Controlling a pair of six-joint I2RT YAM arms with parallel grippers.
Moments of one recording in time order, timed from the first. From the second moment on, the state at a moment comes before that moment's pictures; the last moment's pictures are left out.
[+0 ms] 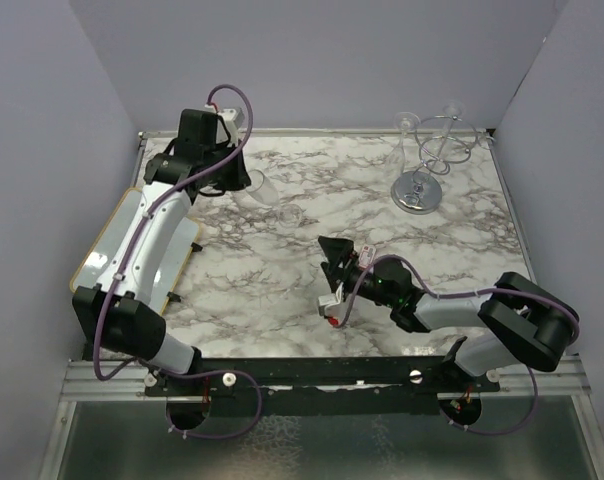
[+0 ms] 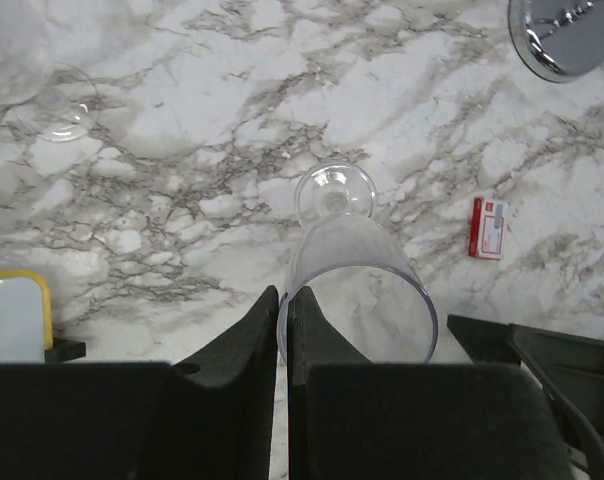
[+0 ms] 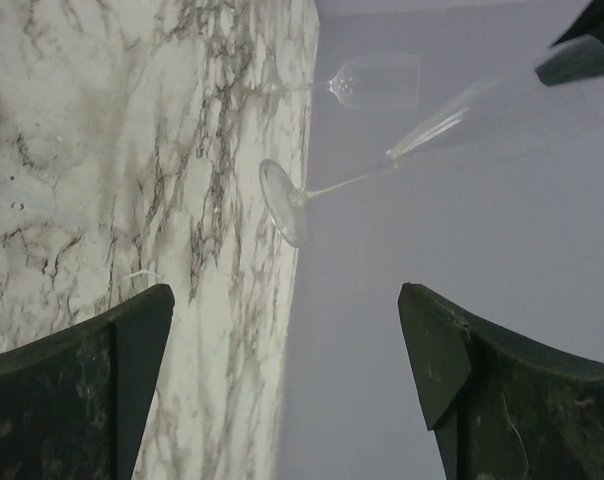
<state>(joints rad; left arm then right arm) -0.25 1.46 1.56 -0.83 0.25 -0.20 0.87 1.44 0.35 0.91 -0.23 -1.56</state>
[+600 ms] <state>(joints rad) -0.26 1.87 1.94 -0.85 -0.05 -0.13 0.84 1.23 0.65 0.52 0.05 -0.40</state>
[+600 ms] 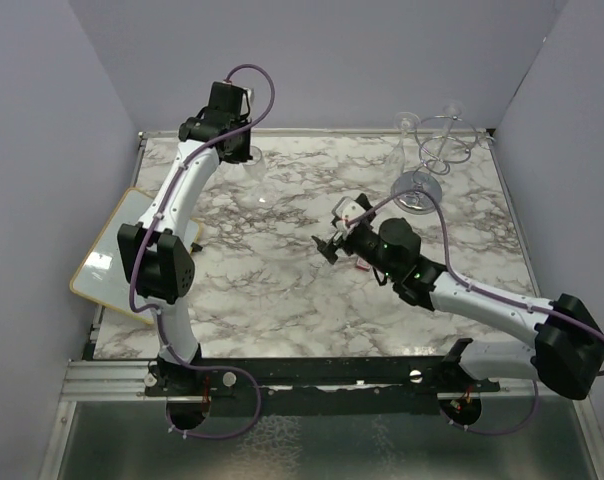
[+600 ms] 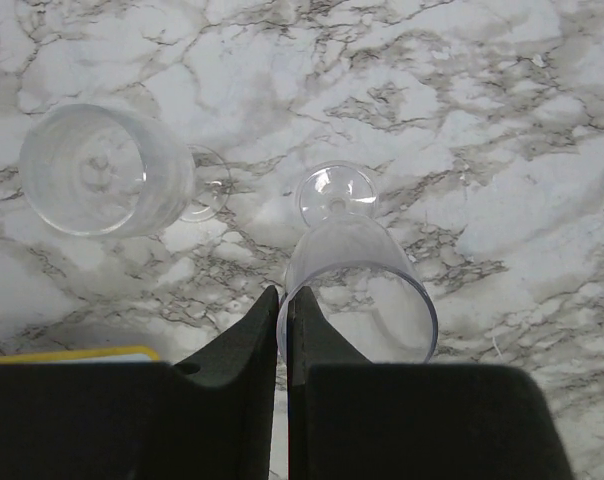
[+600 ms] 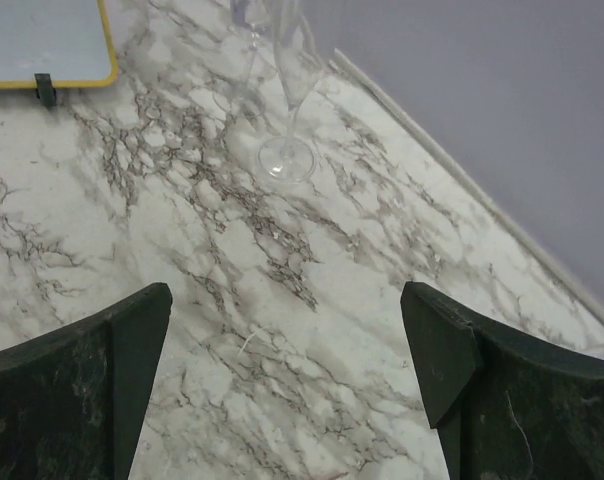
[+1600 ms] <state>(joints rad) -0.26 2.14 2.28 -1.00 -0.23 -0.07 0.64 1.24 0.83 0.05 -0.10 -0.03</state>
